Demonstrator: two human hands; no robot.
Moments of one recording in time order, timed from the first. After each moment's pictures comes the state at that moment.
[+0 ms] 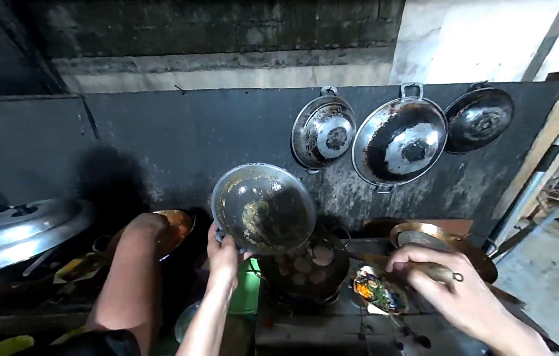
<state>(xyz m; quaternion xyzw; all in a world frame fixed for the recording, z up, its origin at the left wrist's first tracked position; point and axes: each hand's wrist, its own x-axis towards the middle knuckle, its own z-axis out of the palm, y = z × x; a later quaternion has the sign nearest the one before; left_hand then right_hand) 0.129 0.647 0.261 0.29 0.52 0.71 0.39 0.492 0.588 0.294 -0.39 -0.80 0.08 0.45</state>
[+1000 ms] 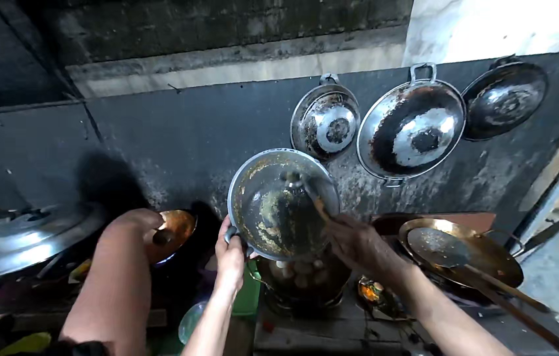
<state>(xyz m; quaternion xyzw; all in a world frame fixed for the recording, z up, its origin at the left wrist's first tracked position) 0.140 0.675 0.237 0.37 0.50 0.69 0.36 0.434 0.693 0.266 -0.30 -0.88 -0.03 0.35</state>
